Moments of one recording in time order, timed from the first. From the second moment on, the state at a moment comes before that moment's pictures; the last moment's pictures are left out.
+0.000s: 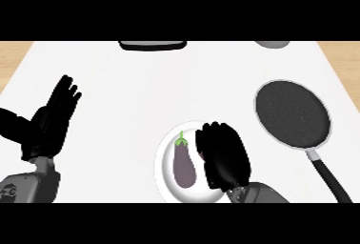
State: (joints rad) left arm -0.16 0.21 0.07 -1.59 0.14 0.11 0.25; right arm -0.36 -0.19 0.72 -1.68 1.04 0.20 0.73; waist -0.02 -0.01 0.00
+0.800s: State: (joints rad) left arm -0.17 0.19 0.07 -1.59 0.13 0.09 0.24; right arm -0.36 -0.27 0.48 -2.16 1.14 0.39 0.81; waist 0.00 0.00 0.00
